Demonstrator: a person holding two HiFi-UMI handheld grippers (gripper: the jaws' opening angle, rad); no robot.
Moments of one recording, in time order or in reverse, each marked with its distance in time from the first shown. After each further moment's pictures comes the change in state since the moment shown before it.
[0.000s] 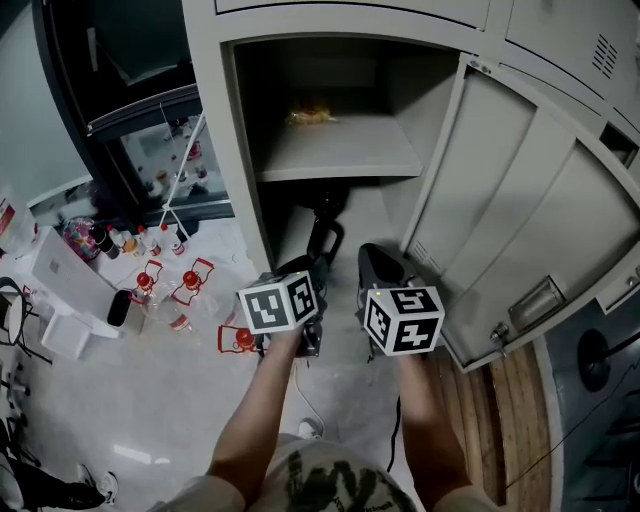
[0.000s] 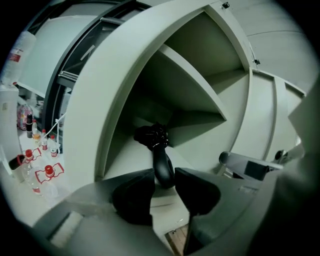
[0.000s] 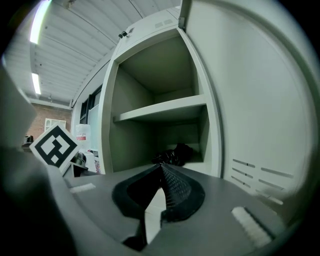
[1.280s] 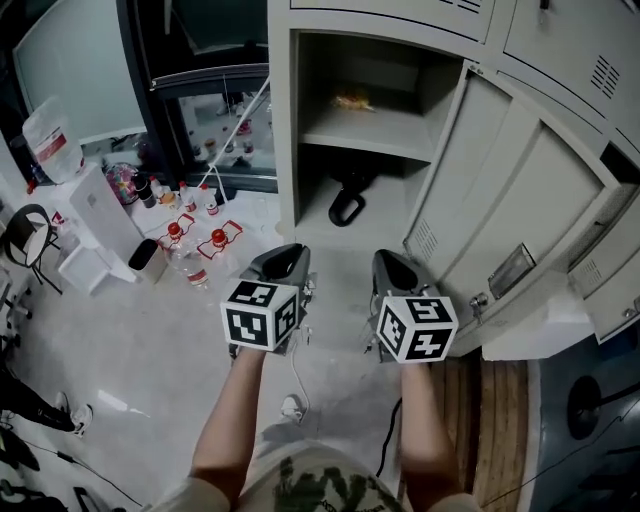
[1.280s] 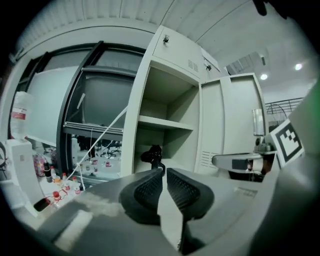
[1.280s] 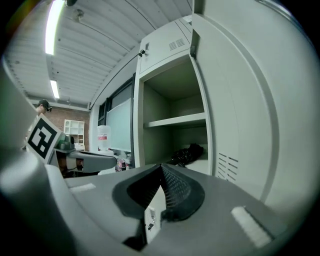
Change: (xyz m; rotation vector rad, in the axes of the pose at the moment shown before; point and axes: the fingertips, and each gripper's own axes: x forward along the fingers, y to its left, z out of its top) left arm -0.144 -0.043 -0.007 0.314 -0.186 0.120; right arm -0.097 0.033 -0.005 -0.044 0.005 0.169
